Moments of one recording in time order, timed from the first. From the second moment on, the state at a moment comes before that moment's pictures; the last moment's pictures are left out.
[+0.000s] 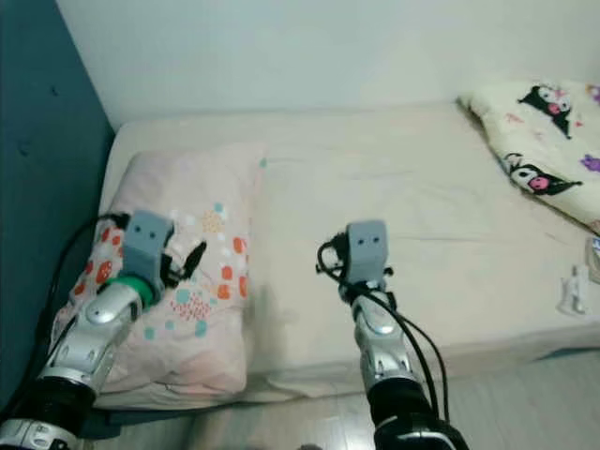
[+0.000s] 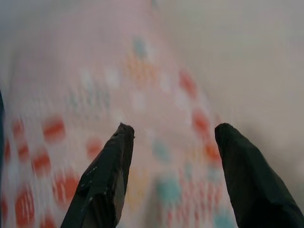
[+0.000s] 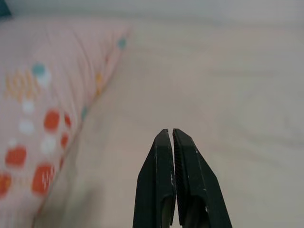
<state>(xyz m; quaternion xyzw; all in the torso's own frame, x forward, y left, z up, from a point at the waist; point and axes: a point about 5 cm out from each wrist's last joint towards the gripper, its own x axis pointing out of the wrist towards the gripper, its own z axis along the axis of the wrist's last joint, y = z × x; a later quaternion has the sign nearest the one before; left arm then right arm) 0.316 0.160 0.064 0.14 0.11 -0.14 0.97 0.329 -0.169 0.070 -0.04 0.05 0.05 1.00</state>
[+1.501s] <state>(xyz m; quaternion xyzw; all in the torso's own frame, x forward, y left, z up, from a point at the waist) 0.292 0.157 0.014 0.18 0.15 -0.18 0.96 0.305 -0.160 0.025 -0.06 0.11 0.08 0.99</state>
